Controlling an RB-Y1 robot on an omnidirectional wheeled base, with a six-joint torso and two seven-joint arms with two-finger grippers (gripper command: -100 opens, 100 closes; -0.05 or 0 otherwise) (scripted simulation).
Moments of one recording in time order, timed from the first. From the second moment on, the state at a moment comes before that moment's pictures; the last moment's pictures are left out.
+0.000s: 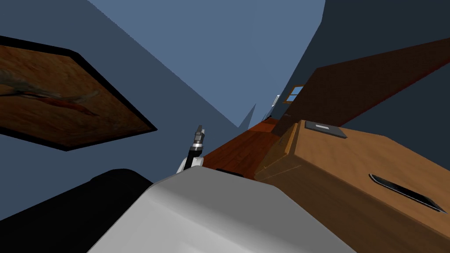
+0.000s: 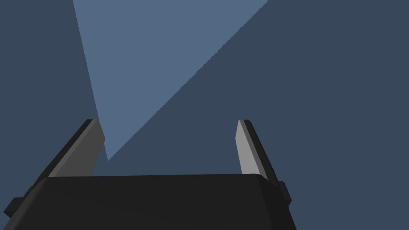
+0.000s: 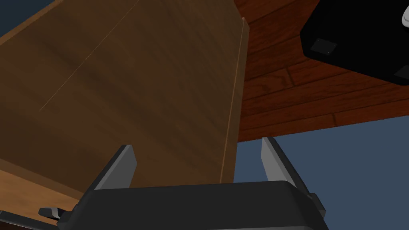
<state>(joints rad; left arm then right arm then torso) 0.50 -0.01 0.03 -2.21 -0.10 -0.38 -0.09 1.36 -1.38 -0.14 -0.89 0.07 -1.01 0.68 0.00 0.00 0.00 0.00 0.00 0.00</state>
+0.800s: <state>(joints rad) 0.50 -0.01 0.03 -2.21 -0.10 -0.38 -0.09 1.46 -1.56 -0.11 -0.75 0.09 -1.10 0.76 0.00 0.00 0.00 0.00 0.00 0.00</state>
